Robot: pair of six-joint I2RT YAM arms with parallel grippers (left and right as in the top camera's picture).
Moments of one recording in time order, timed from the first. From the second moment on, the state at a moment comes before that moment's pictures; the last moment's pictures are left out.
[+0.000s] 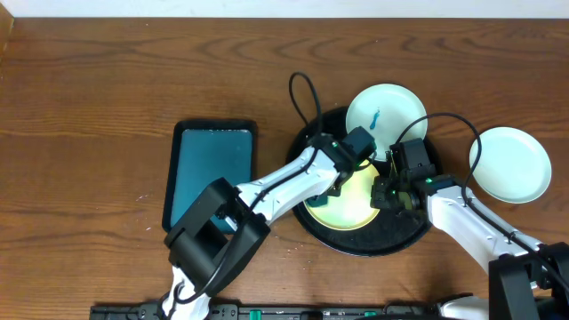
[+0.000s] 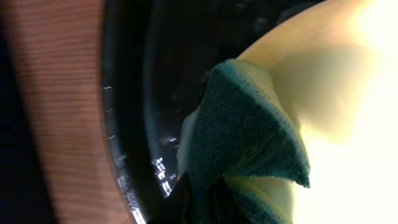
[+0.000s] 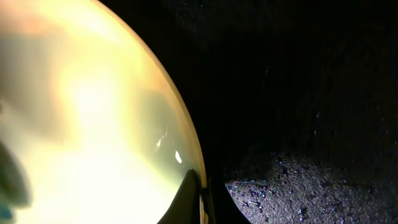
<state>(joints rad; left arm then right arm) -0.83 2.02 1.45 -0.98 -0.27 -0.71 0.27 1.51 0.67 -0.44 -0.11 0.43</state>
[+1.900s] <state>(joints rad) -0.03 1.66 1.28 -1.09 0.07 -0.33 1.00 1.36 1.09 -0.93 1.13 0.14</state>
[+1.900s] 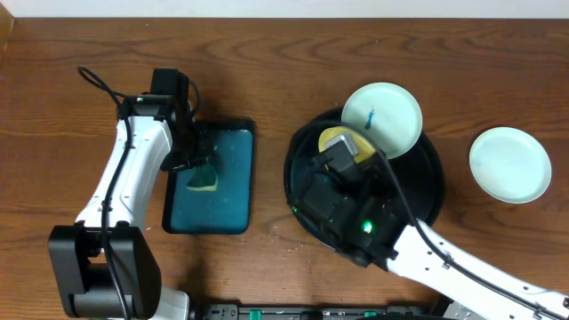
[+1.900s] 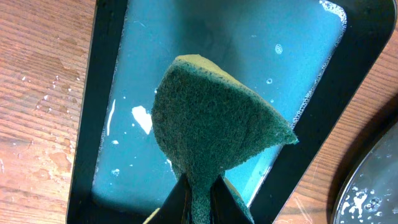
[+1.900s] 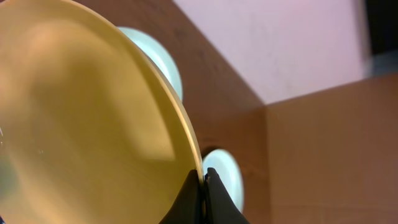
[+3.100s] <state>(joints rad) -0.03 1.66 1.28 -1.08 0.07 -0.33 1.06 1.36 1.09 -0.91 1.21 0.06</state>
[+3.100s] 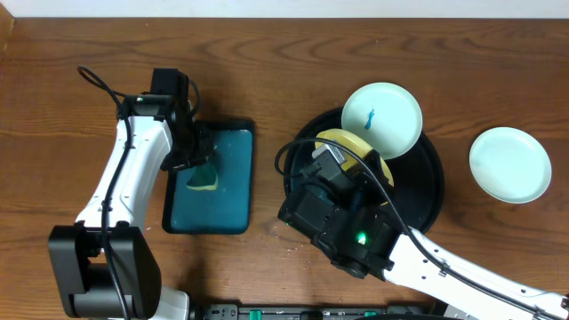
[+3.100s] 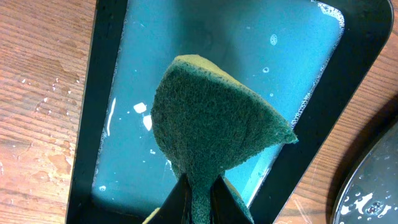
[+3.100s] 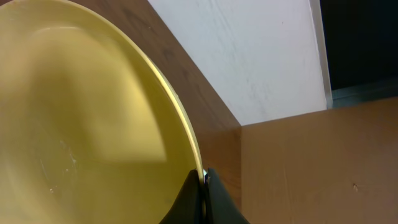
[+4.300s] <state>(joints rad) -0.03 1.66 1.28 -1.07 0.07 -0.33 -0.64 1.55 1.14 -0.77 -0.12 0.25</state>
